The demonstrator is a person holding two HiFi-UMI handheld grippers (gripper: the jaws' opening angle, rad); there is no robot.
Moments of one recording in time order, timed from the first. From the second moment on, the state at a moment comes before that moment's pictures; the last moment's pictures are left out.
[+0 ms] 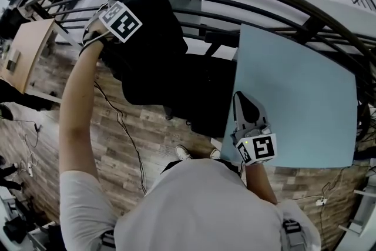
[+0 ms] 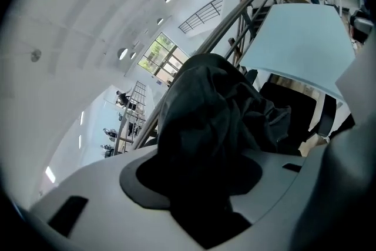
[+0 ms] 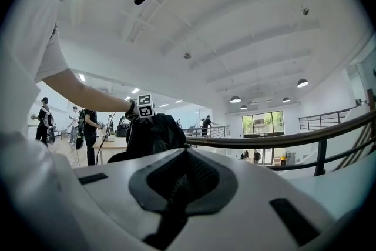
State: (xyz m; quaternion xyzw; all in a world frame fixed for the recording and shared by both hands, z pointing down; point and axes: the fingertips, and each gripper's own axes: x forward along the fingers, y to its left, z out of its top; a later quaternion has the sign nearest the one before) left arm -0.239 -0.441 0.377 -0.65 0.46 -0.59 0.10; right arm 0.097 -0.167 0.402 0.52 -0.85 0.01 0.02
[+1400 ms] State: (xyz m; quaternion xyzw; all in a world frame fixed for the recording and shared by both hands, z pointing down) left arm -0.257 -0.437 0.349 -0.68 0.53 -0.50 -0.01; right arm 0.127 -0.134 0.401 0.52 -0.86 0.02 -0.01
